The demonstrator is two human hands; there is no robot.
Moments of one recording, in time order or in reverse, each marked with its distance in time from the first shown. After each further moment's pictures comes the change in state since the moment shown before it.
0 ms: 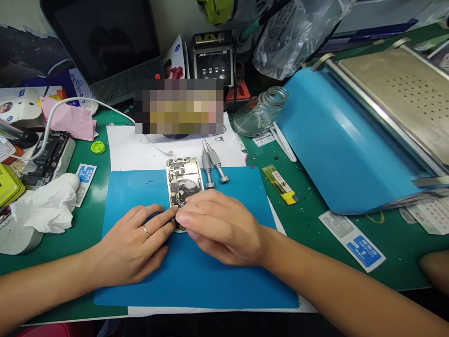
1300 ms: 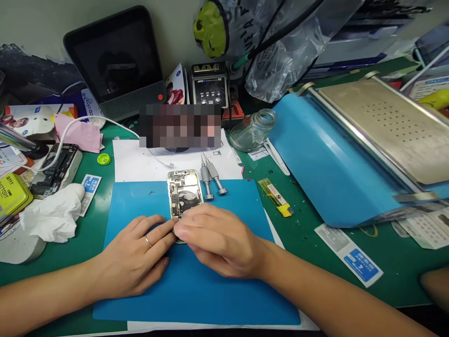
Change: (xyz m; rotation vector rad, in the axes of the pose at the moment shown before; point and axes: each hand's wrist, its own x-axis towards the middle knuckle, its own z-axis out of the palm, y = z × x) left_hand -0.003 0.001 0.000 0.007 0.009 -0.011; right_hand 0.000 0.002 0.003 0.099 0.003 -0.006
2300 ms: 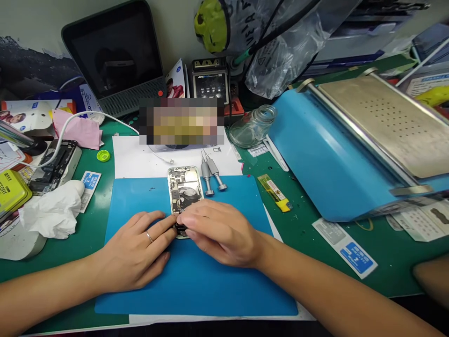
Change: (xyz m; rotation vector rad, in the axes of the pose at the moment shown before) left_hand 0.001 -0.001 0.001 0.000 0.004 0.004; right_hand -0.001 0.003 0.003 -0.036 0.029 0.018
